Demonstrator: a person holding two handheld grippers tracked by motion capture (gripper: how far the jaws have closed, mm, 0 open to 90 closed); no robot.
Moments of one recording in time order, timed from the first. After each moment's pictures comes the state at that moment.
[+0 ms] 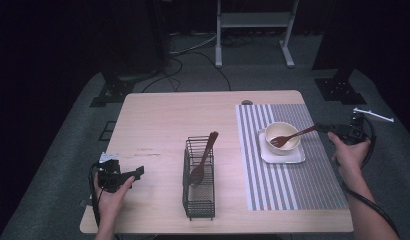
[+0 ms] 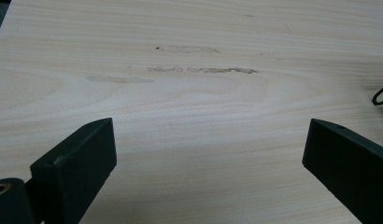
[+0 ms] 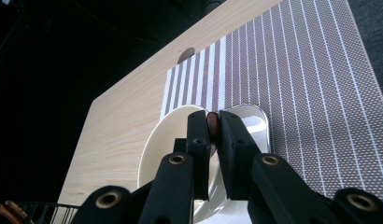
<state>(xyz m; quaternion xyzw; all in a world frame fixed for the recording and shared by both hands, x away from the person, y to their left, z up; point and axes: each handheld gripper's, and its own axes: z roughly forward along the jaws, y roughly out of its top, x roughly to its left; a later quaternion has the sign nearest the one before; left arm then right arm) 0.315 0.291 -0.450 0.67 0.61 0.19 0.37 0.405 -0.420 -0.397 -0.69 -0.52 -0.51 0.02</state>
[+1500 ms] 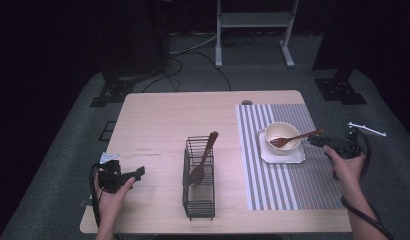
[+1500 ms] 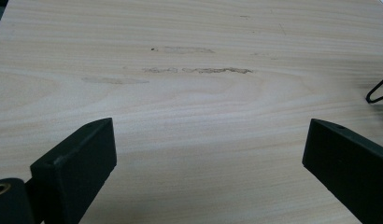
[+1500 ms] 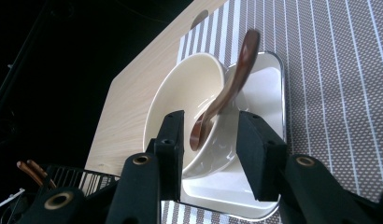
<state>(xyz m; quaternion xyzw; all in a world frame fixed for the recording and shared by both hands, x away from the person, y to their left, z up) 0.313 0.288 -0.448 0.68 0.61 0.19 0.37 0.382 -0.414 -0.431 -0.67 -0.52 -0.53 0.07</state>
